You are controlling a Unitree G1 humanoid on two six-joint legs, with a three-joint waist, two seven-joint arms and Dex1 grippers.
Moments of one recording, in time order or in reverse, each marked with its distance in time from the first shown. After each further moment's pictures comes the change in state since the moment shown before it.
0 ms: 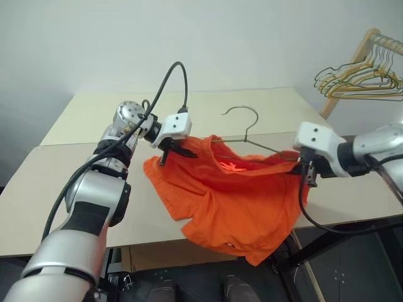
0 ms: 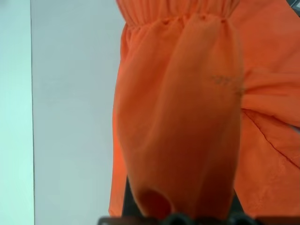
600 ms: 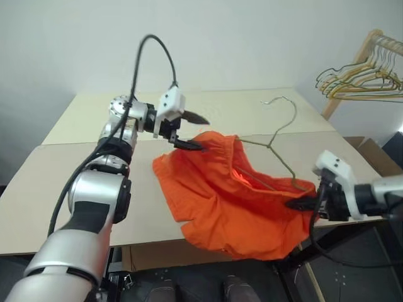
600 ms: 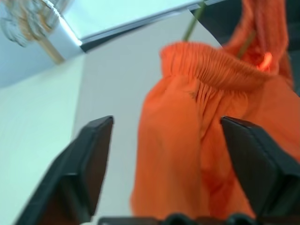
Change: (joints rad) left arm -0.013 -0.038 0.239 -0.046 -0.209 0.118 0.051; right arm 0.533 0.211 -0.649 -0.305 0.365 0.584 -0.143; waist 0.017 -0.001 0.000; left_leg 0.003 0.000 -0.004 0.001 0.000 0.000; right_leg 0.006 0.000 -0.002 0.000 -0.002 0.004
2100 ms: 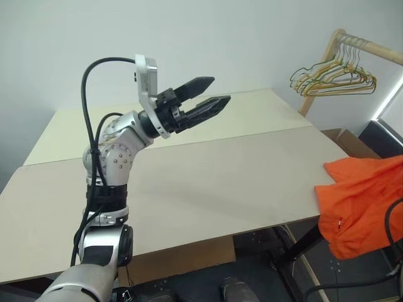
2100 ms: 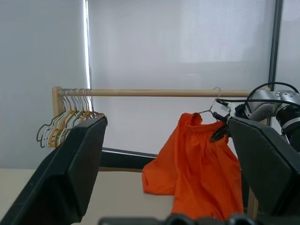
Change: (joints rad) left arm 0.465 -0.077 0.132 -1.192 -0.618 0.912 0.598; right arm -0.830 0.012 -0.882 1.115 0.107 0.114 -2.020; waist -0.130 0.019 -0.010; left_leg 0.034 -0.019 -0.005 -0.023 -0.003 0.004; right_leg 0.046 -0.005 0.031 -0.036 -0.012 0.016
